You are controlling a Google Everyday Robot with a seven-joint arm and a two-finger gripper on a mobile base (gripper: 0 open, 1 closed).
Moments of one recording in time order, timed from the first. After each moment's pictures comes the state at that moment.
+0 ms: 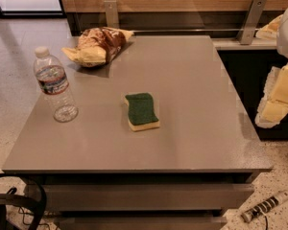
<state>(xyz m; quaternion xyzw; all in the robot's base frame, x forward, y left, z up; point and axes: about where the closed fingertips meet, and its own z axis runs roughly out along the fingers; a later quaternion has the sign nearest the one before) 0.438 -0.213 0.990 -0.60 0.78 -0.05 0.18</state>
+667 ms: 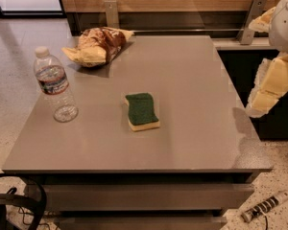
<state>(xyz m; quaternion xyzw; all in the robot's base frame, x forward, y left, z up) 0.458 -0.203 0.994 -0.61 0.77 -0.05 0.21</state>
